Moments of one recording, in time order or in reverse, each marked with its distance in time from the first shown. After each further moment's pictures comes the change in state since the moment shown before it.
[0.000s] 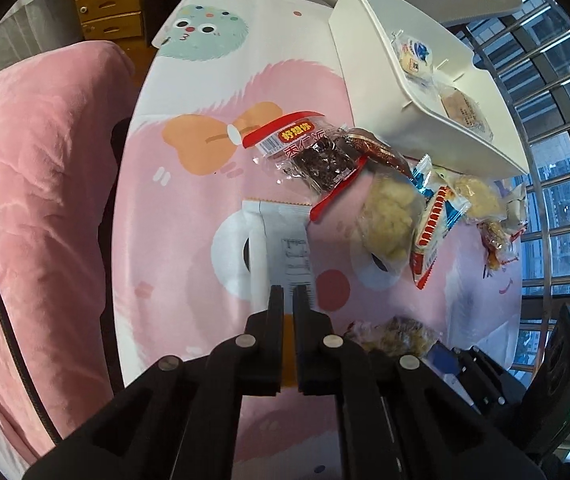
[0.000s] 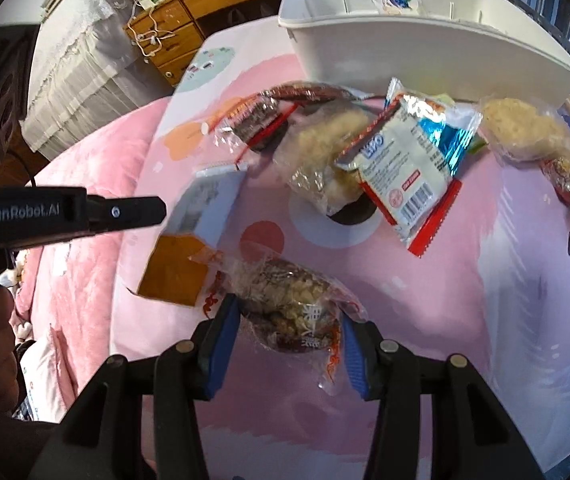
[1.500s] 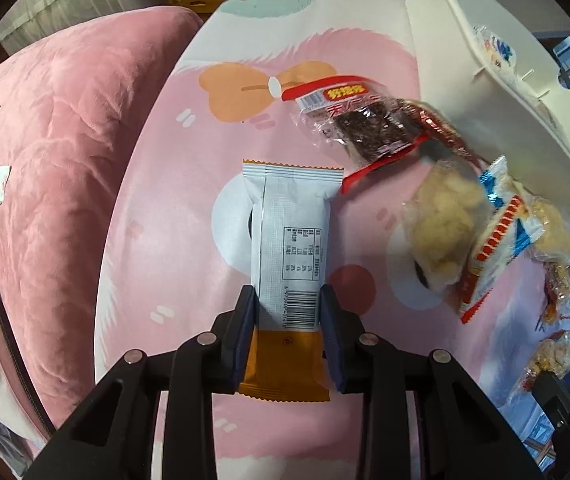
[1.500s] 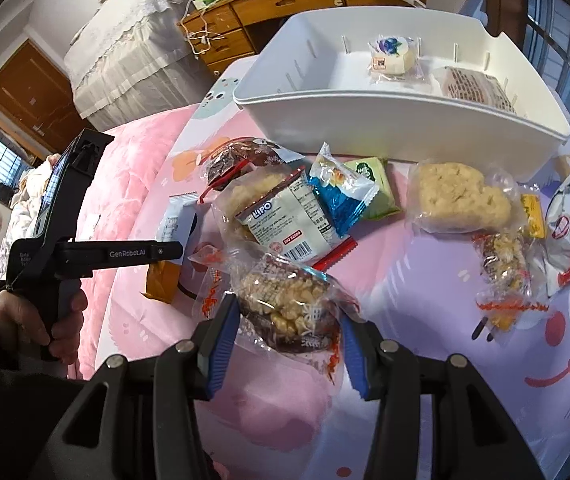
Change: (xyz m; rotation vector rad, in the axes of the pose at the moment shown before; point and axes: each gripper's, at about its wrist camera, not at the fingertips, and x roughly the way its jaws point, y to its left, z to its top) left arm 0.044 -0.033 -0.016 -0.224 0.003 0.270; right arm -0.063 -0.099 0.025 -0.198 -0.005 0.134
